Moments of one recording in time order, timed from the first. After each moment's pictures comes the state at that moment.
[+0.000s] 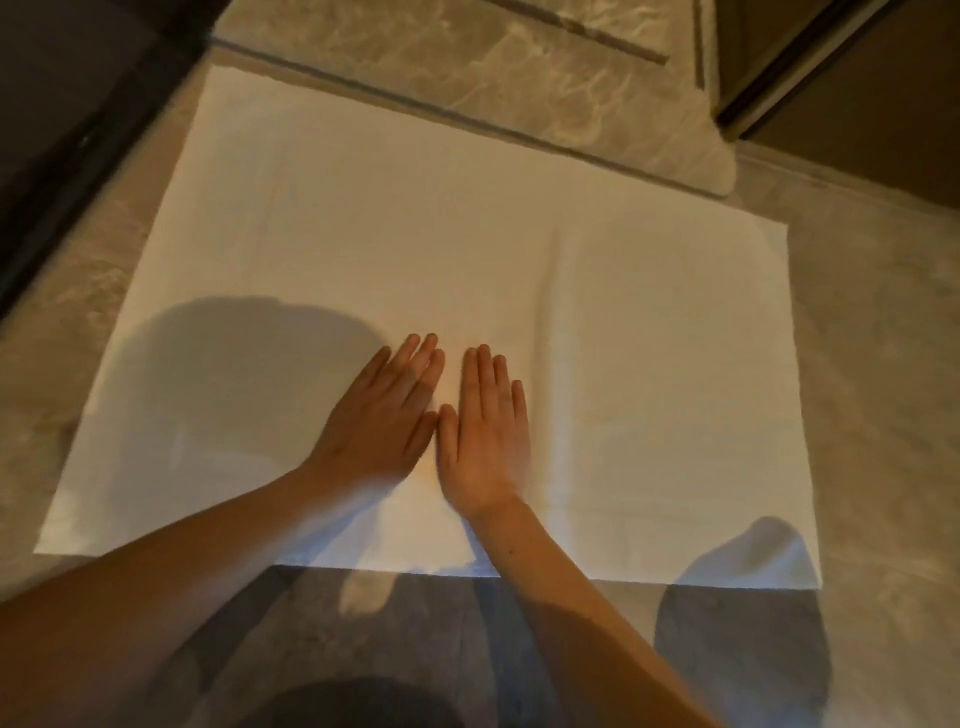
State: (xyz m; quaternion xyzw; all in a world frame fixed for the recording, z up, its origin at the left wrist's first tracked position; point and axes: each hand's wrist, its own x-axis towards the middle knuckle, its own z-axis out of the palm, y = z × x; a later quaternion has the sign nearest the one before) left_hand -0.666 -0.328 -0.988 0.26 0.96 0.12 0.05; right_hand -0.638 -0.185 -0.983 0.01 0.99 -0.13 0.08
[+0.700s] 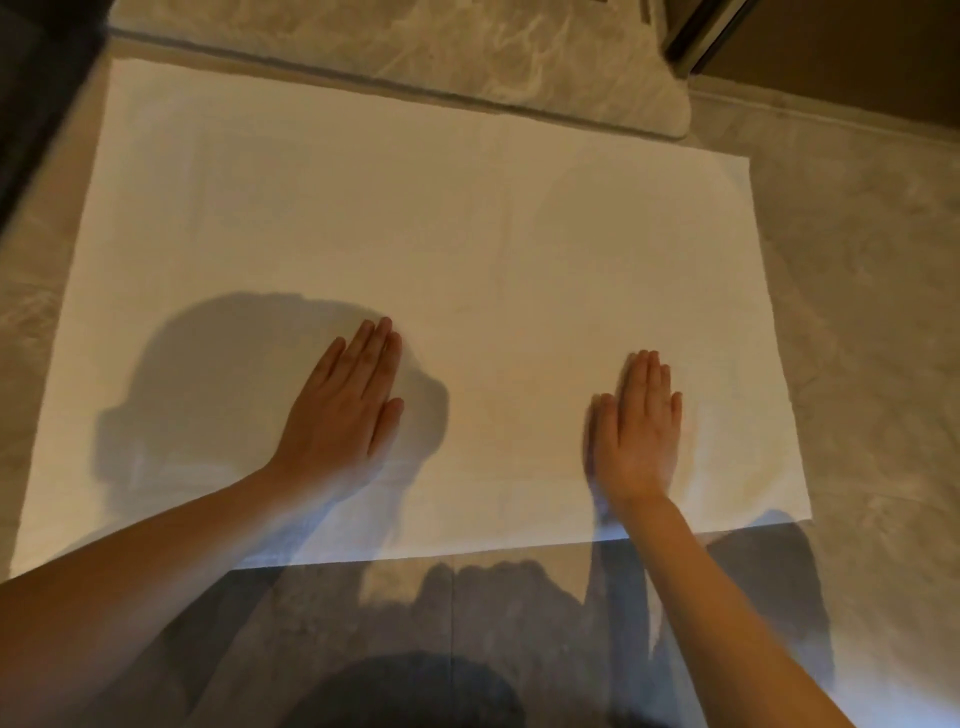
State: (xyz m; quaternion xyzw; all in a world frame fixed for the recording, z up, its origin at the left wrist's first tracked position) left_hand -0.664 -0.328 -0.996 0.27 0.96 0.10 0.06; right_hand -0.594 -0.024 -0.970 0.20 0.97 -0.11 0.03
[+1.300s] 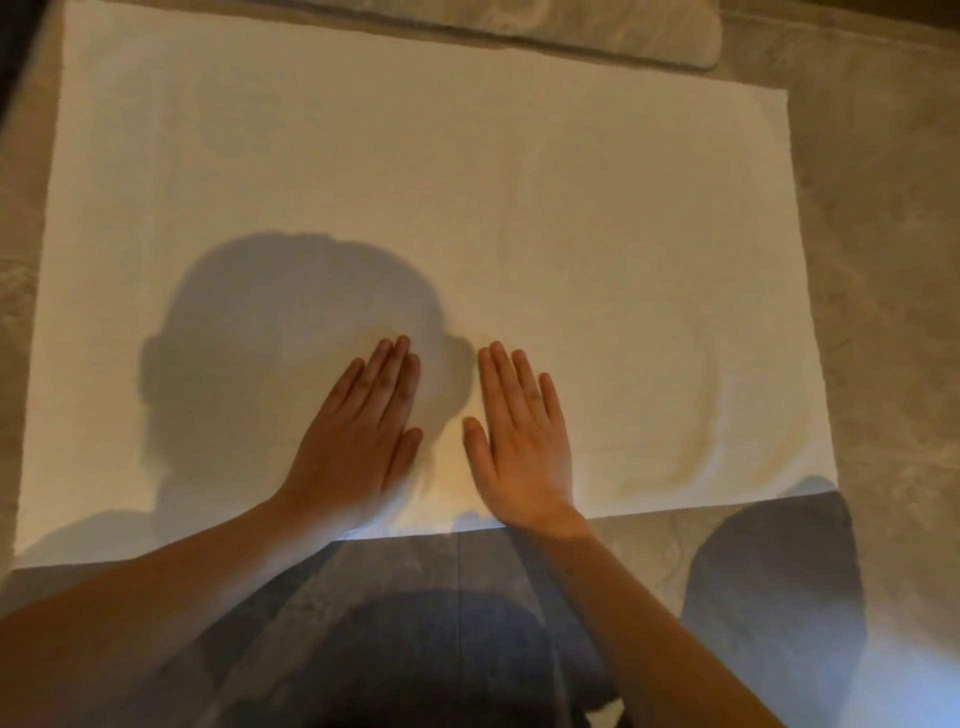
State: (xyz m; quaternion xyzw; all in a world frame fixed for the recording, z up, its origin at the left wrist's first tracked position) left_hand -0.620 -0.321 -0.996 0.31 0.94 0.10 0.08; right_hand -0.578 -0.123 -0.992 0.00 0.99 -0.12 0.08
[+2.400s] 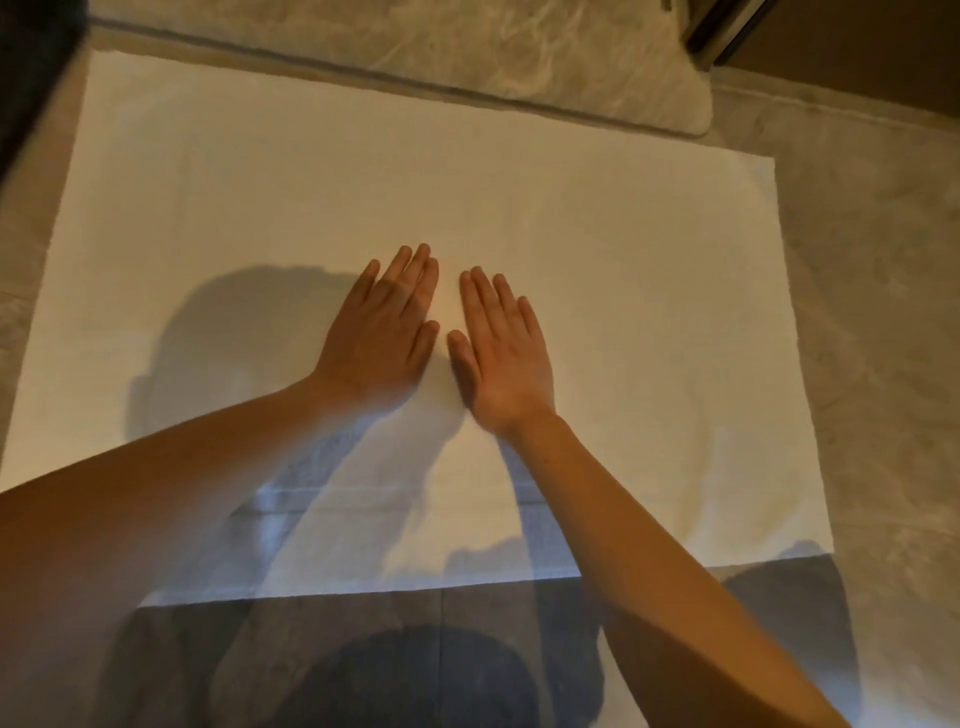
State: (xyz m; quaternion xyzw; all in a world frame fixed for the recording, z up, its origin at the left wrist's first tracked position) left_hand -0.751 -0.277 -0.999 0.28 0.95 0.10 0.02; right_hand -0.708 -0.109 -0.991 -0.05 0.99 -0.13 0.06
